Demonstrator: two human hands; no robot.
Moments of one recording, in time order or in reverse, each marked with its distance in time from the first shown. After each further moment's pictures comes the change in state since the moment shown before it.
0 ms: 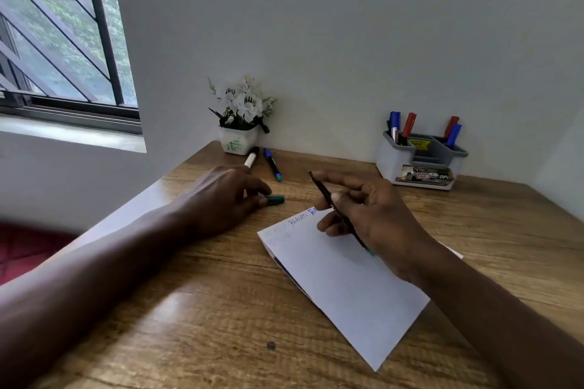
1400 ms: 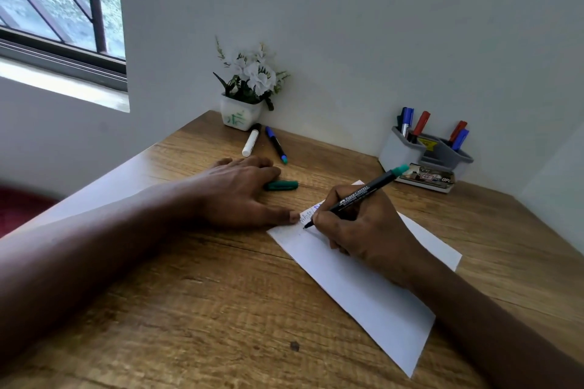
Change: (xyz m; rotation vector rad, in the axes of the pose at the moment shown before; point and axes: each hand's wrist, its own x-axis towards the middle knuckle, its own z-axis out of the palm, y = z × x) left_hand -0.007 0.025 -0.010 -0.016 -0.425 -0.144; right_hand -0.001 0.001 0.027 -0.275 -0.121 -0.063
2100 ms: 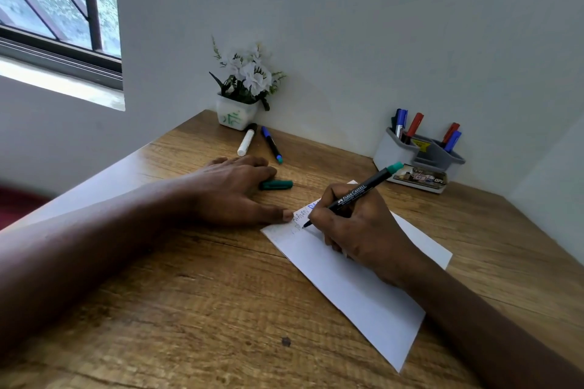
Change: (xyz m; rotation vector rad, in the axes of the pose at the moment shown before) left_hand -0.001 0.002 -0.003 -0.024 -0.030 -0.011; right_hand -0.001 0.001 0.000 0.016 0.021 0.008
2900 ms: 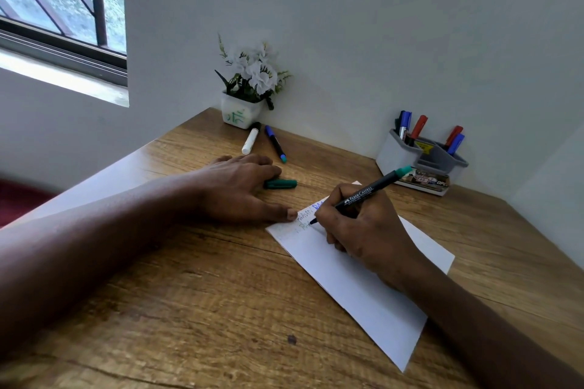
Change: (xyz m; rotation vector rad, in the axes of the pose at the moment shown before) left_hand 0.000 -0.001 -0.001 -0.005 0.010 -0.001; right_hand -0.001 0.001 0.005 -0.015 0.093 0.018
